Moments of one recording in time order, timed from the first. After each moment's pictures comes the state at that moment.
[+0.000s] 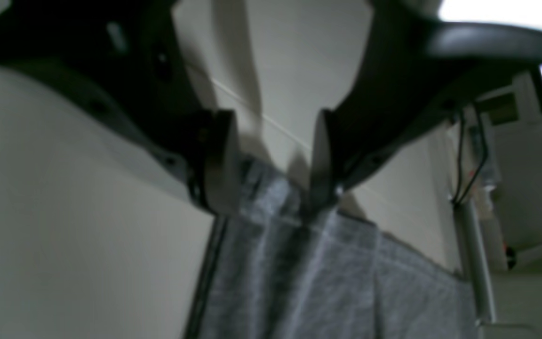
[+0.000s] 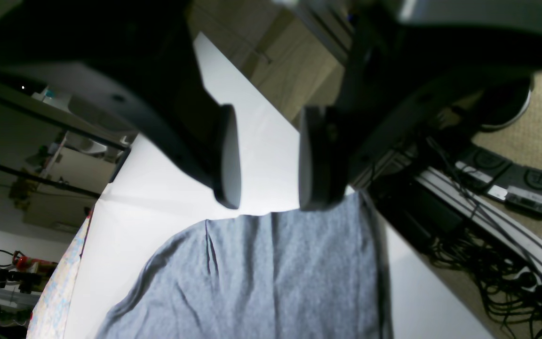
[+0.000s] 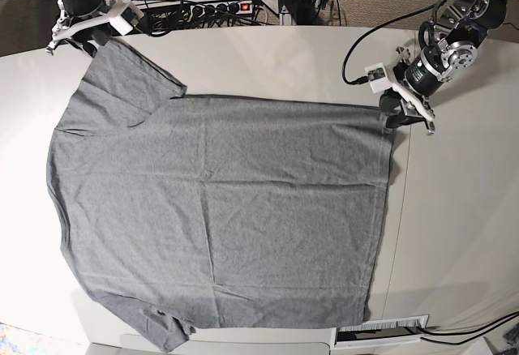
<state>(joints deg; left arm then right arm) 16.7 -42.7 24.7 98.5 30.2 -14.6 8.2 -63.1 35.5 11.9 133.2 -32.3 13.6 -35.8</state>
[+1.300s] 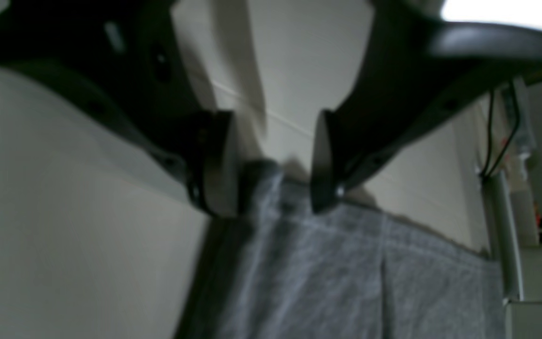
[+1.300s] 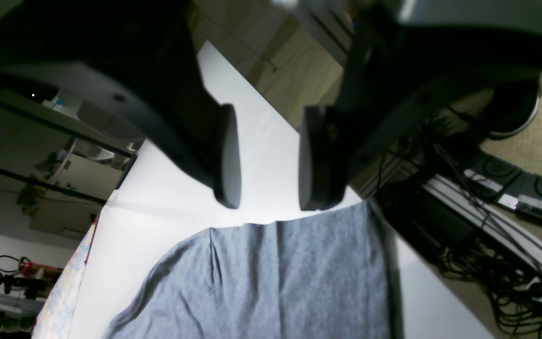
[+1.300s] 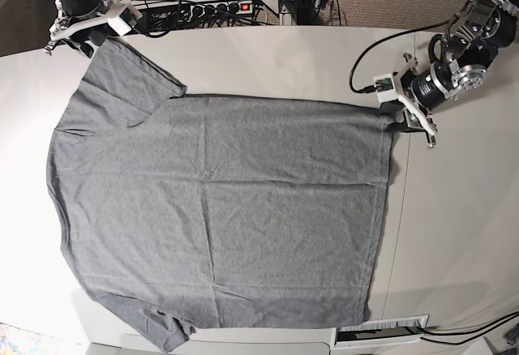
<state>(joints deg) 10.2 -44.8 25.0 93.6 26.0 -21.8 2.0 -62.9 35.5 11.9 133.2 -33.4 13.5 -37.2</state>
